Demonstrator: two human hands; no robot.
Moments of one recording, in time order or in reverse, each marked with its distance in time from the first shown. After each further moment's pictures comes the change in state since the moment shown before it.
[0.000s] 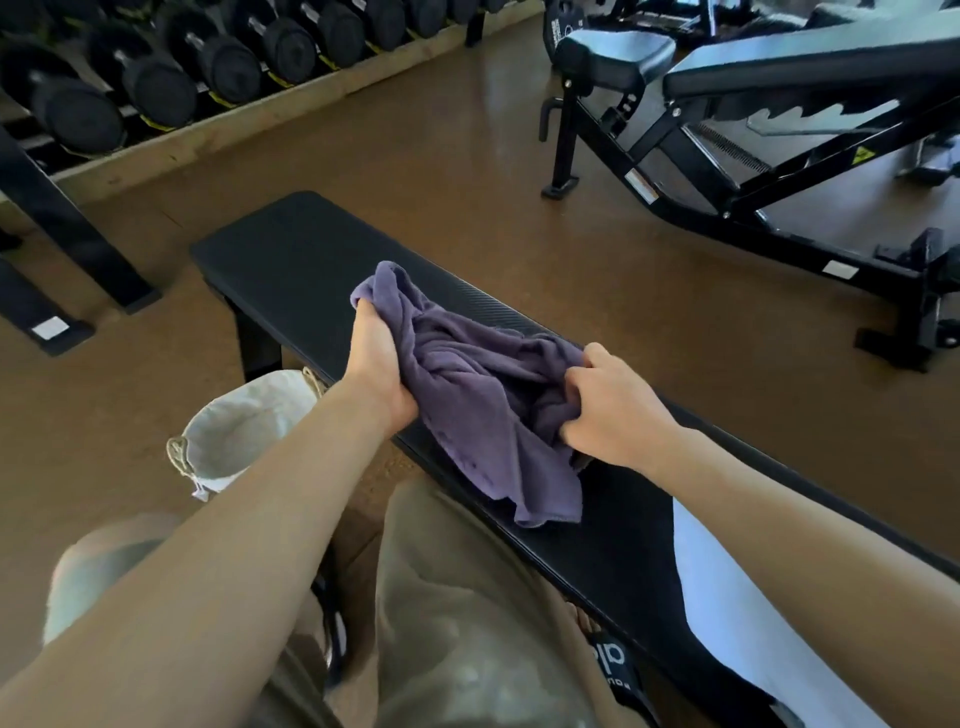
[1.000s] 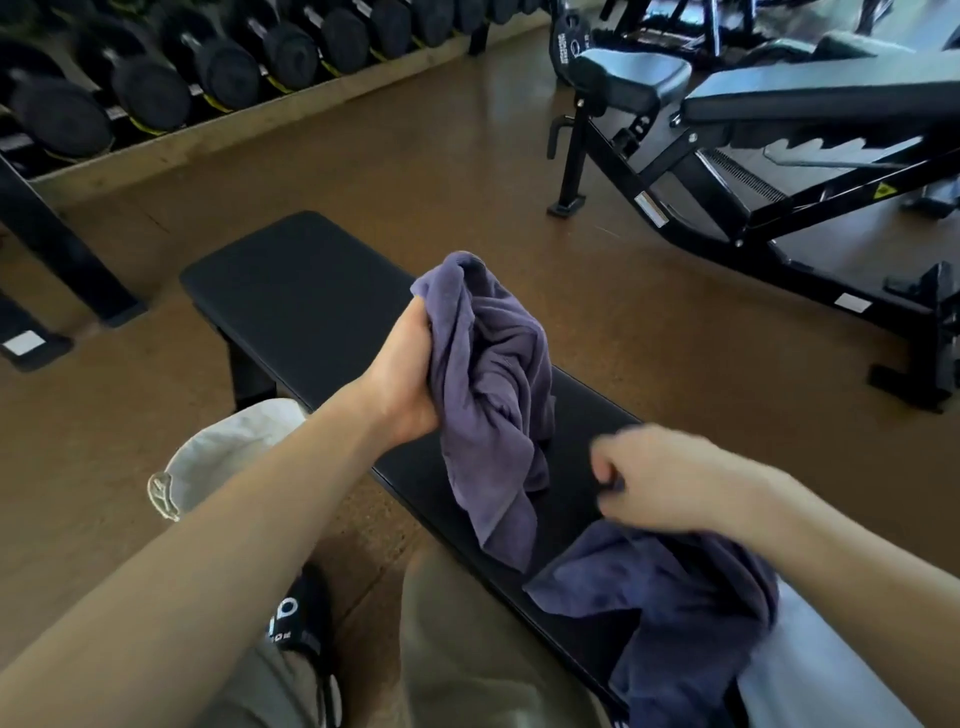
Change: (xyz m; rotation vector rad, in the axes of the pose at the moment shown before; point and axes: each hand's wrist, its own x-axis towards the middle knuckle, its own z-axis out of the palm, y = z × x) left_hand 0.042 0.046 0.017 0.237 -0.345 -0.057; right_hand 0.022 -0.032 -0.056 -0.264 -0.479 0.091
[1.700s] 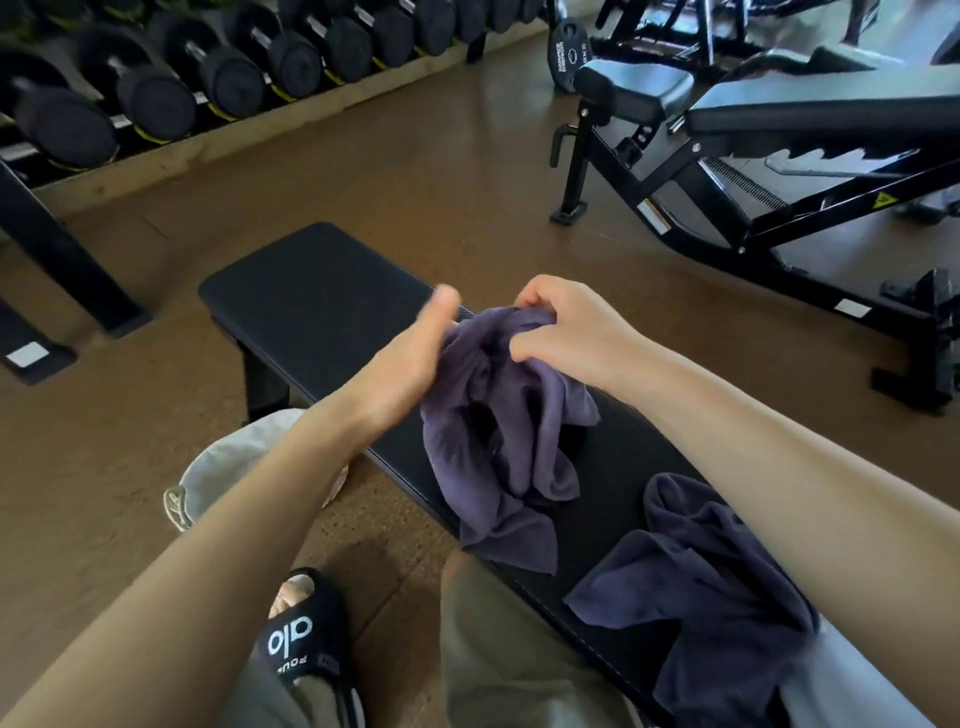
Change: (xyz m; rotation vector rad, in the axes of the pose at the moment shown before) left_hand -0.009 0.028 -0.050 0.811 0.037 0.224; right_hand 0.065 -0.071 -0.088 0.807 0.503 -0.190
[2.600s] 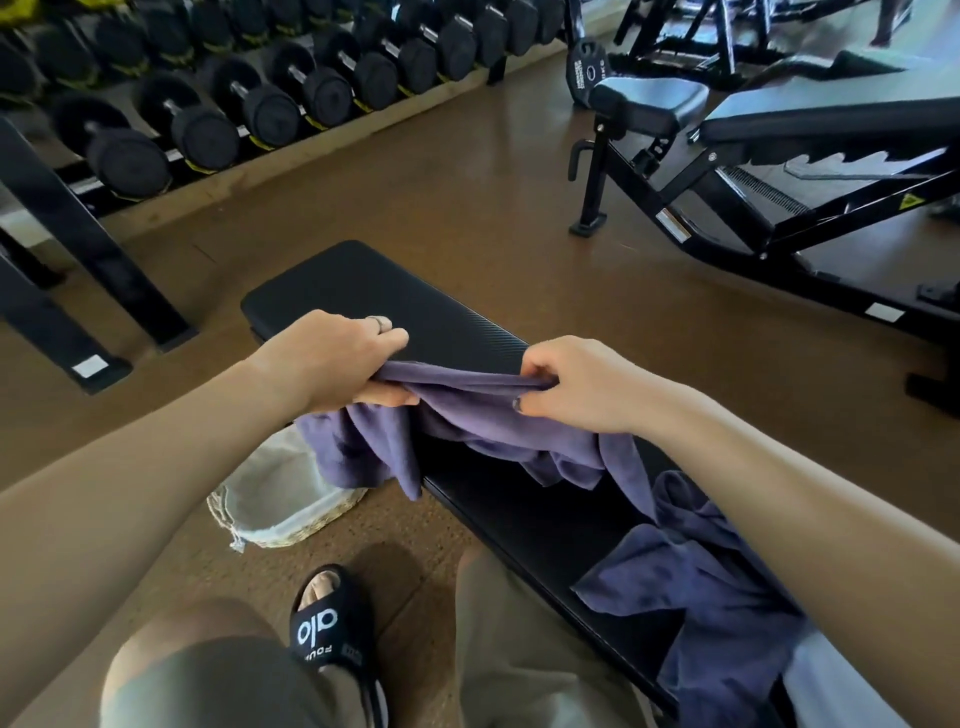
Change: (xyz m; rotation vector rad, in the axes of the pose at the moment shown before) left_hand -0.005 -0.014 -0.087 1.784 -0.001 0.464; right_hand -0.036 0.007 0.004 -0.337 -0.205 -0.116
